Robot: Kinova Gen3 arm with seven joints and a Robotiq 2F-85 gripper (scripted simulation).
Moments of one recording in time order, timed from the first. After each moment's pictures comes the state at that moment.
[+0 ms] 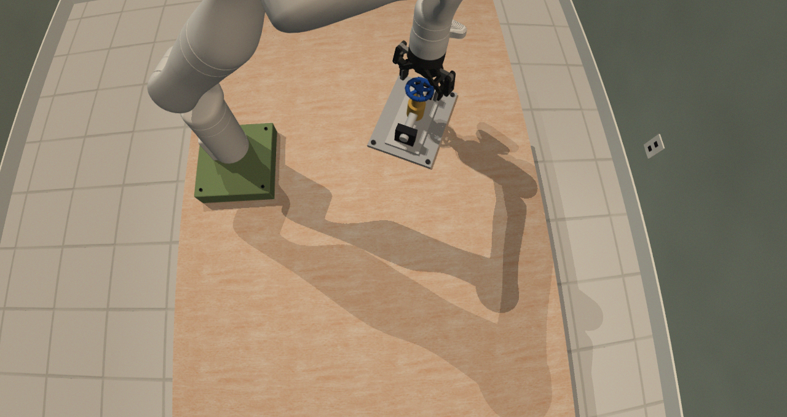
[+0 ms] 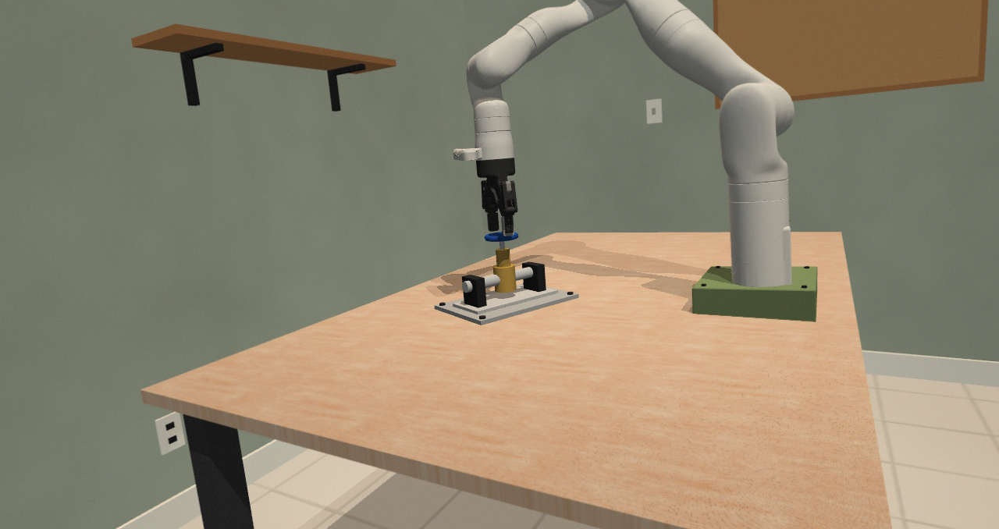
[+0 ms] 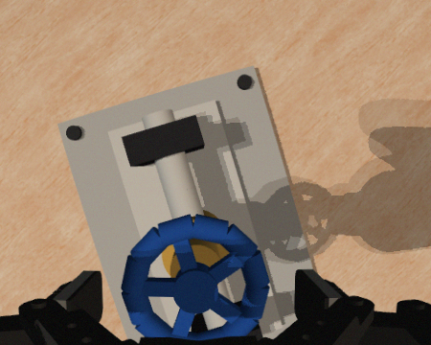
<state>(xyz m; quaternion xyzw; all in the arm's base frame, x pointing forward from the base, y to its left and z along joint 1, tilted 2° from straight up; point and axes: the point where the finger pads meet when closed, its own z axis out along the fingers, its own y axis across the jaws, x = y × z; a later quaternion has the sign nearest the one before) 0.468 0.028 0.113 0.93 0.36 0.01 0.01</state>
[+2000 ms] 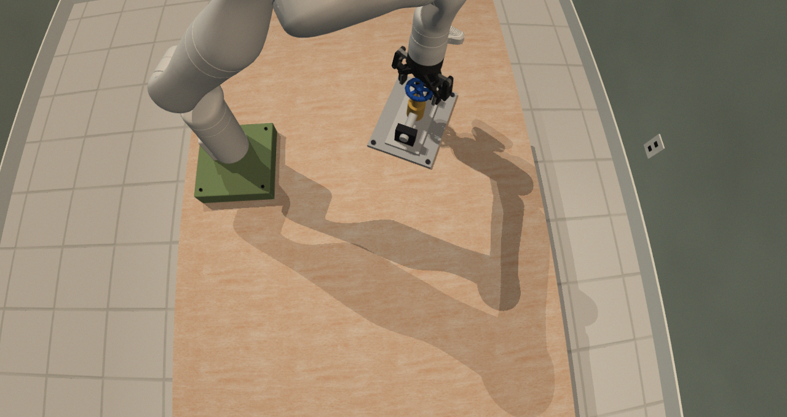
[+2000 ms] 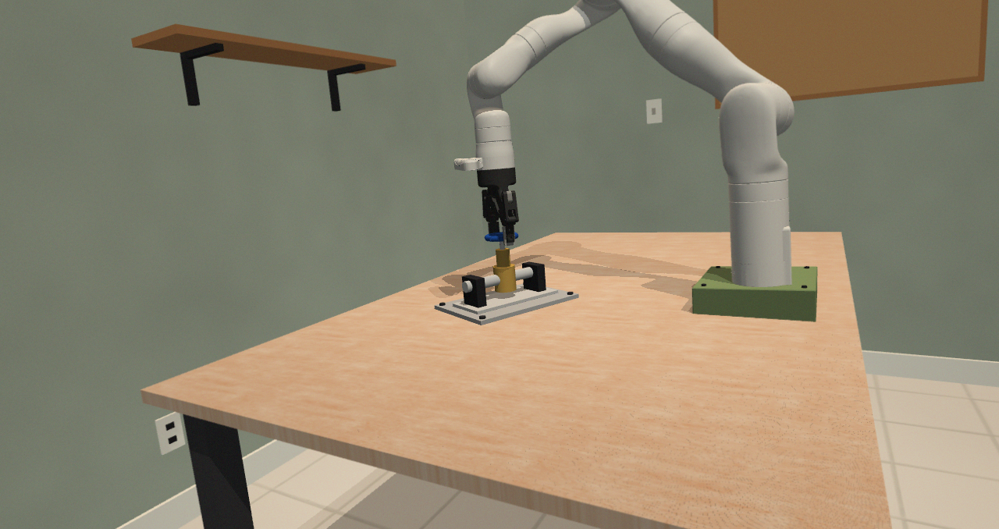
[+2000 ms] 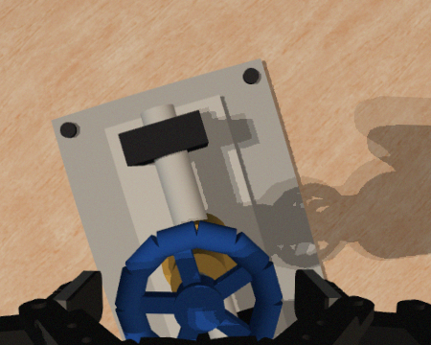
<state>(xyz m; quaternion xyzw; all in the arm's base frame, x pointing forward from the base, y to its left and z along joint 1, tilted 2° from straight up) 0.467 0.029 0.094 0.93 0.37 0.01 0.01</state>
